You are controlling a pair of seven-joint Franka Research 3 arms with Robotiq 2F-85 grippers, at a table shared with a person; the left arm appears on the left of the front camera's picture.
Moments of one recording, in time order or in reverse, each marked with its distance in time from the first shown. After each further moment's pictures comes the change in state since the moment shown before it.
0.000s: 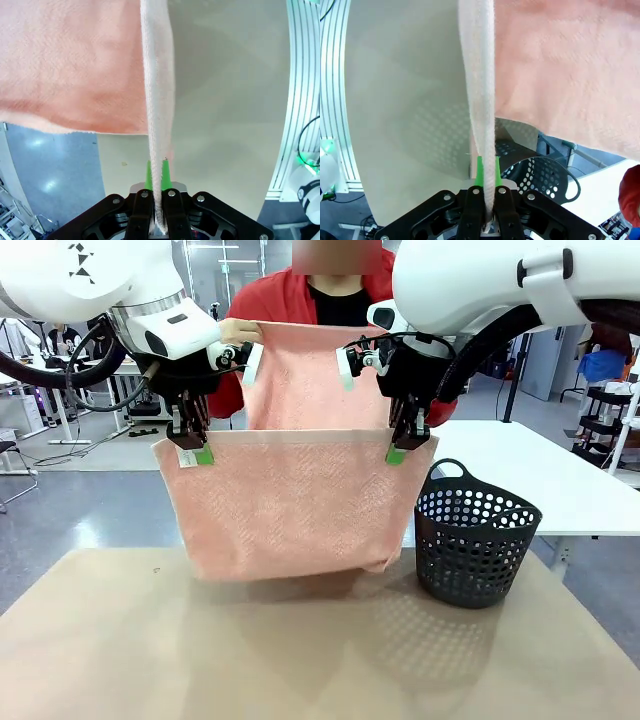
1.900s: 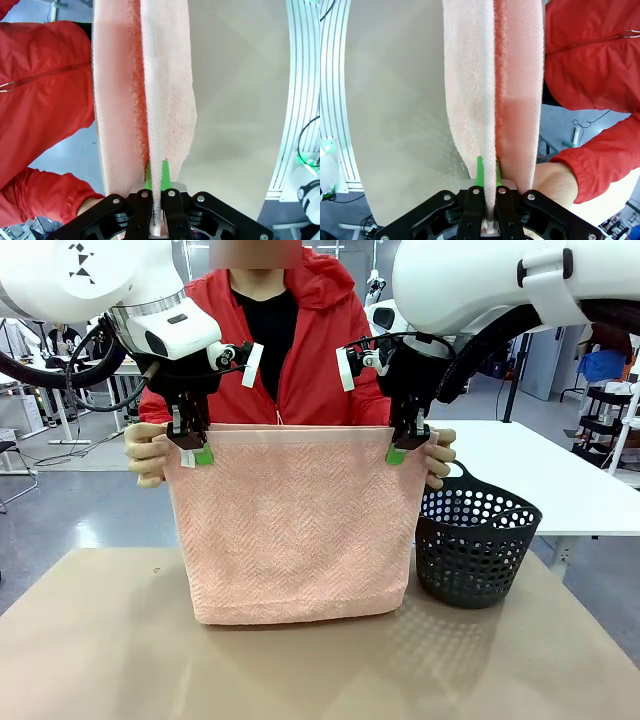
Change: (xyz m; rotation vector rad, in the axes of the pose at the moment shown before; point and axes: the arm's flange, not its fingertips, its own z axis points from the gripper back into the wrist) left arm 0.000 0.000 0.000 0.000 0.000 0.000; right arm 0.000 0.000 0.000 0.000 0.000 0.000
